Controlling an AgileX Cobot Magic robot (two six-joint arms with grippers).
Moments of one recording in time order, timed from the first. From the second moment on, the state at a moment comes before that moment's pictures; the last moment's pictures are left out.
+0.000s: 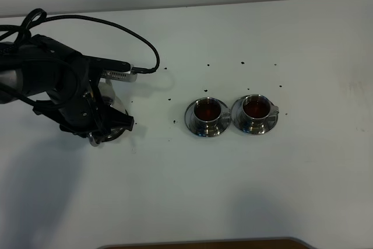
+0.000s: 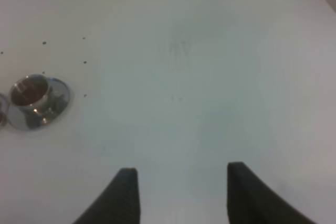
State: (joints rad) left arm -0.37 1.84 -1.05 0.21 0.67 -0.29; right arm -0.18 -0.01 -0.52 0.17 1.12 -0.09
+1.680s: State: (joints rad) left arm -0.37 0.85 -0.51 0.09 1.13 -0.17; right arm -0.18 -0.01 -0.52 0.17 1.12 -0.09
